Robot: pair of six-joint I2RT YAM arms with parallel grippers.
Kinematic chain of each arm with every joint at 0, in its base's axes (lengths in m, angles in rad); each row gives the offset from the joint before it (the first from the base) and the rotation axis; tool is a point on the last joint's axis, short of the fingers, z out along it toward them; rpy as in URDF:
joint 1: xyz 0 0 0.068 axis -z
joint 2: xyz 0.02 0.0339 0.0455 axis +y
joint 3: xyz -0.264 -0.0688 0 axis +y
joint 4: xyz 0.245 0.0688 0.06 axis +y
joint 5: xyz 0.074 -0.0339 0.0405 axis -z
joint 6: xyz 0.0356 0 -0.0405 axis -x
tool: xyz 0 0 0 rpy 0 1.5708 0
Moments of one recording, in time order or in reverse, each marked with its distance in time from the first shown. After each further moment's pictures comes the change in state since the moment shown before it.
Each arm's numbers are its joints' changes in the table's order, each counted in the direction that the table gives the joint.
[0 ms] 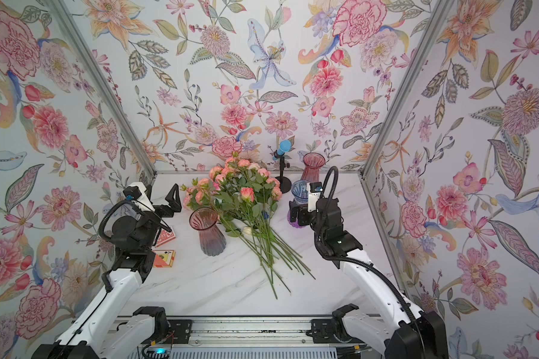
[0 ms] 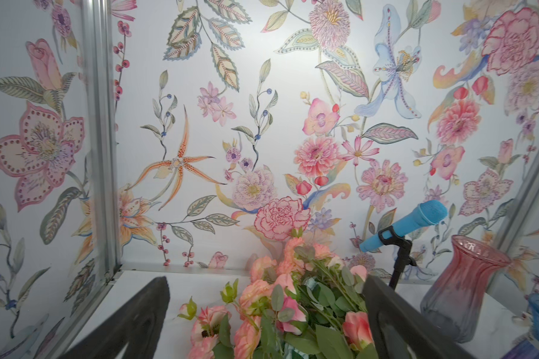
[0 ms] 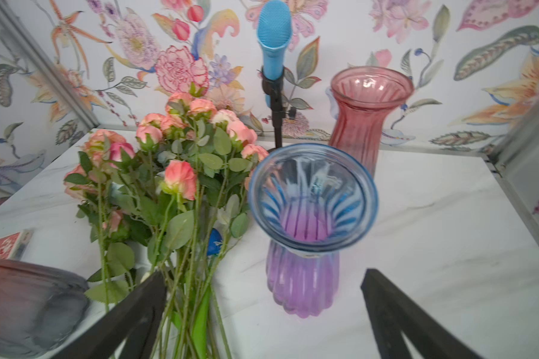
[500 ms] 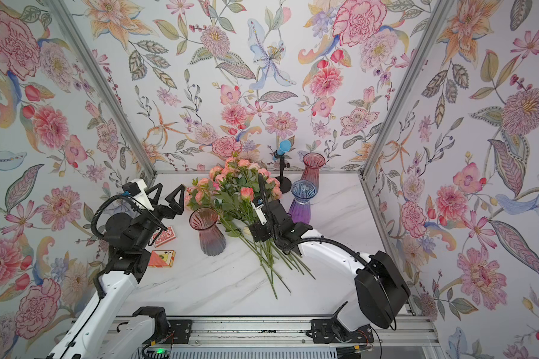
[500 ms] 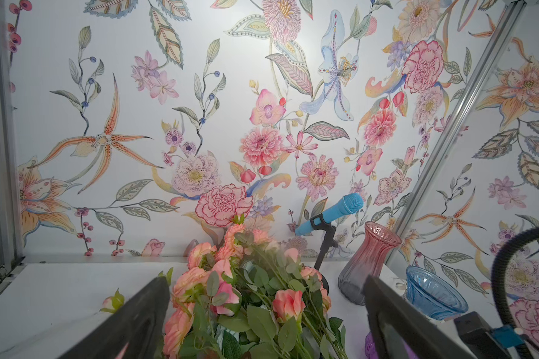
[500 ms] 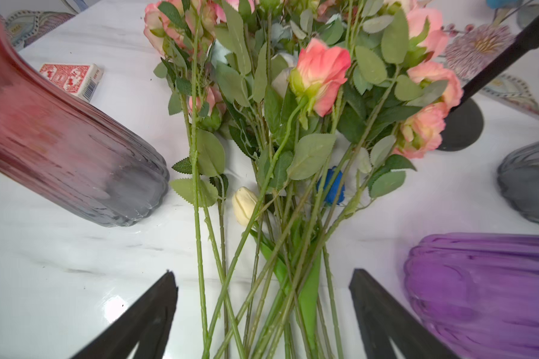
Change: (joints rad) left arm 0.000 -0.028 -0.128 0.223 0.160 0.103; right arm -0.296 0.447 -0.215 0.136 -0.014 0.055
